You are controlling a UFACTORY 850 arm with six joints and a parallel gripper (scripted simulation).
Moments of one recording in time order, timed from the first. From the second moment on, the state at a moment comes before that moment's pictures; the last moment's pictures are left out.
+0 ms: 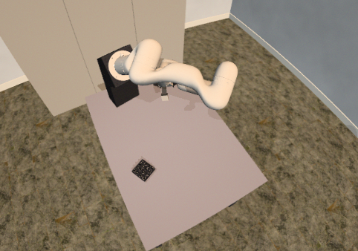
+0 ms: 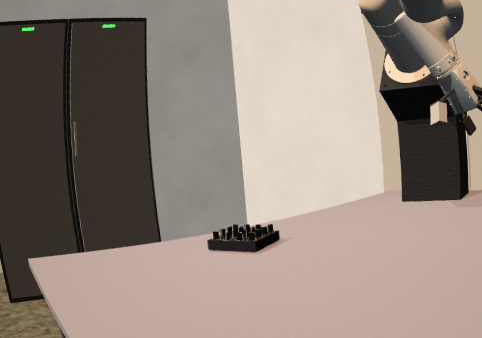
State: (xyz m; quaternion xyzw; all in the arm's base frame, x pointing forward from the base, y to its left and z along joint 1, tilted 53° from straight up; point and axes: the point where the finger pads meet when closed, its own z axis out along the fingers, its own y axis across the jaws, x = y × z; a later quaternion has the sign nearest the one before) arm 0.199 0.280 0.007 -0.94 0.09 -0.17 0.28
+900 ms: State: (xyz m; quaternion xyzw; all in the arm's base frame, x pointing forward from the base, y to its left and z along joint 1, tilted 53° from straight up) arm 0.217 0.262 0.016 -0.94 0.08 -0.18 0.27
